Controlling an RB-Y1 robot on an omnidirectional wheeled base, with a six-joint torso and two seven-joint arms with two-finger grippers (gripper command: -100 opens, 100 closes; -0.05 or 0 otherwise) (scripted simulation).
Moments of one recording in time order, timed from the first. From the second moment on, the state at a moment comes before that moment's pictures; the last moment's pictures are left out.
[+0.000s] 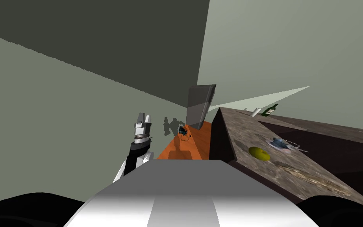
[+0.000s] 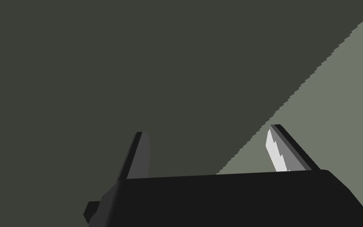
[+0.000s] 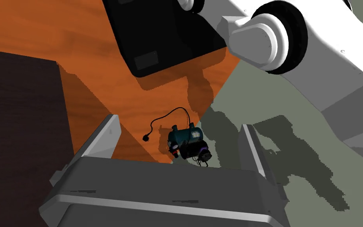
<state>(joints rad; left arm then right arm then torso) 0.51 0.01 -0.02 -2.35 -0.05 -0.56 -0.17 0.80 -1.09 0.78 -1.22 0.11 -0.69 0.32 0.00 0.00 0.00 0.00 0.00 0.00</state>
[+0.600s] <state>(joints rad) 0.51 0.01 -0.02 -2.35 -0.05 -0.56 -0.17 0.78 -1.17 0.84 -1.10 0.11 -0.69 0.36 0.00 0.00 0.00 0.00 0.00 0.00</state>
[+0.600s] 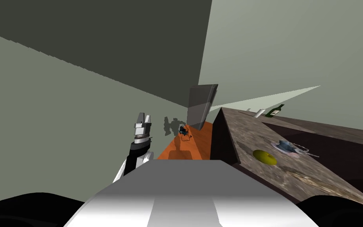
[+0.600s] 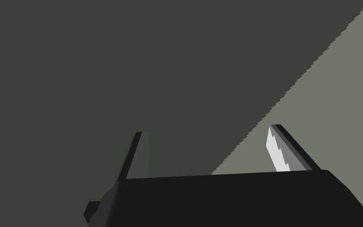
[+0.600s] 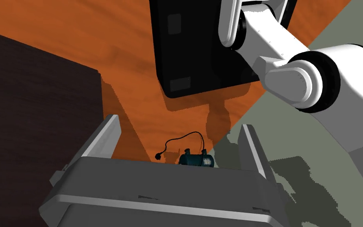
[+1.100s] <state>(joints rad) 0.51 0.01 -0.02 -2.35 -0.05 -0.56 -0.17 0.78 -1.29 0.91 -0.97 0.10 -0.69 0.47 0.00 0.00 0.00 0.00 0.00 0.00</state>
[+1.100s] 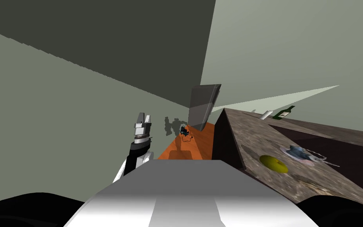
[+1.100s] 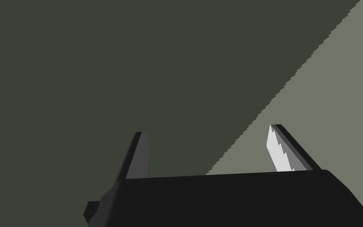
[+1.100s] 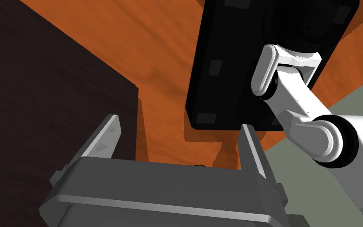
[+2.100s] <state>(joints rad) 0.51 0.01 -0.02 -2.35 -0.05 -0.56 -0.17 0.72 -1.45 1.03 -0.76 0.10 -0.69 0.59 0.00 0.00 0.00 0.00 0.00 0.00</state>
